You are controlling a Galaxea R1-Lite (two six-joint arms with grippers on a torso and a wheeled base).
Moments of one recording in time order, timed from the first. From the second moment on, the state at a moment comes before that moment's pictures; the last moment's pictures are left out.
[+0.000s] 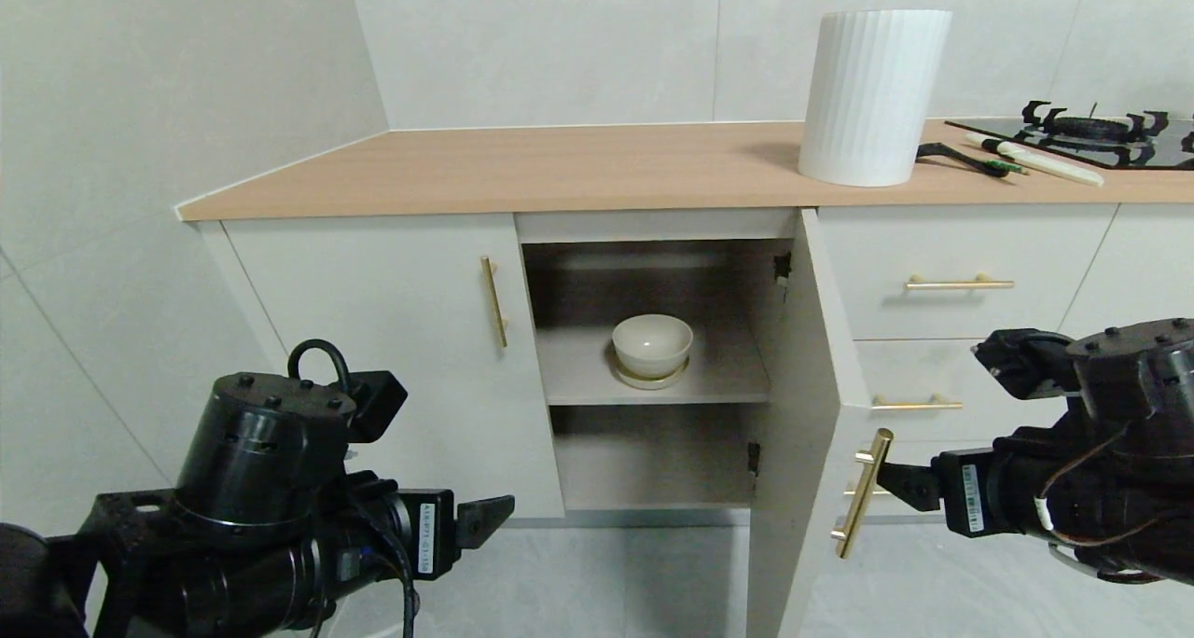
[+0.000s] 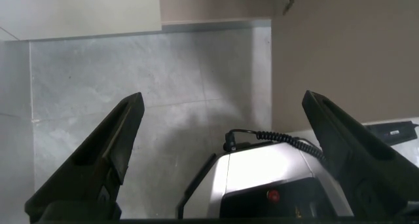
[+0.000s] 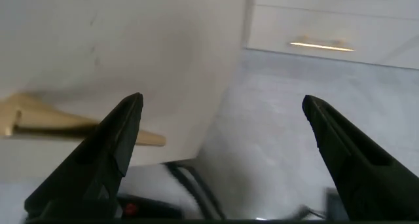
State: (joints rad) left arm -0.57 1.49 -0.56 -0.23 0.19 -0.41; right arm 0.53 1.43 -0.62 -0.19 -0.23 0.28
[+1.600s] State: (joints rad) left arm -0.56 1.45 -0.54 -0.33 0.20 -0.39; right arm 0.58 1.81 -0.84 -0.49 -0.01 0.27
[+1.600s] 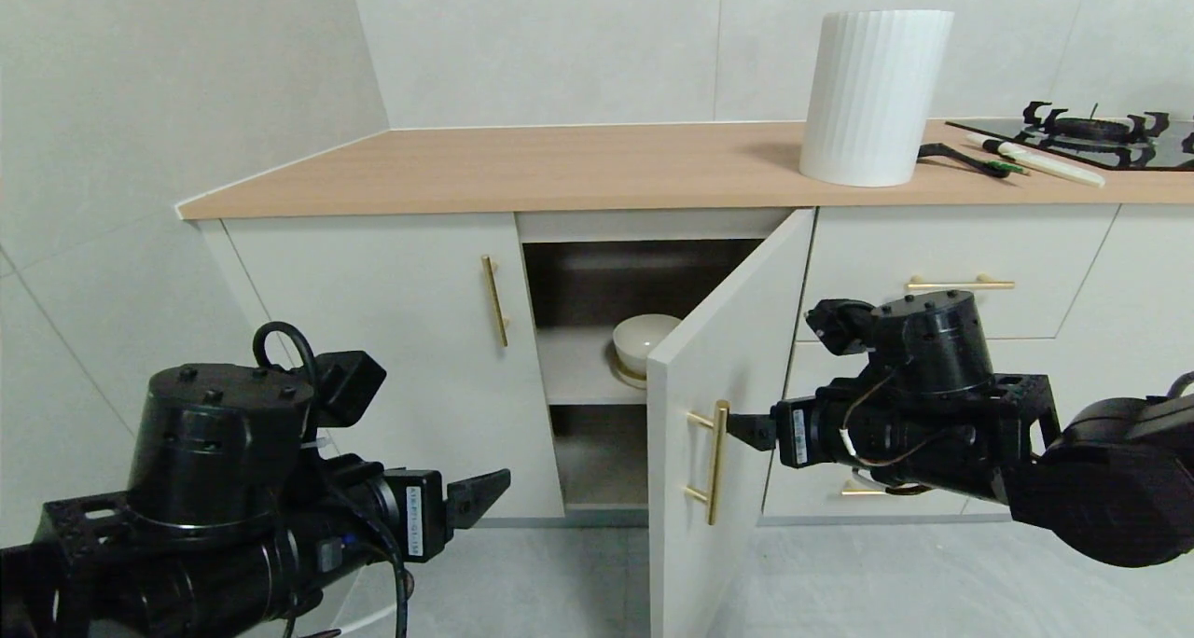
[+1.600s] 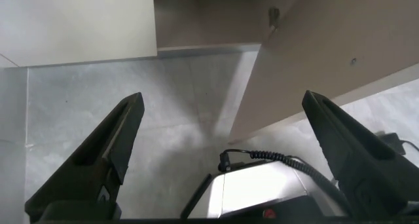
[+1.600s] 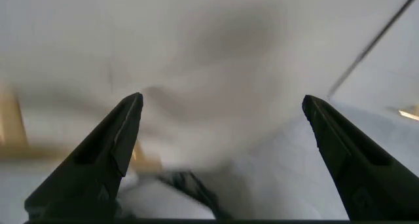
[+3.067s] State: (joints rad) left arm -0.56 1.45 -0.50 -0.34 0.20 -0.33; right arm 0.58 2.04 -0.98 -0.69 -0.18 0.47
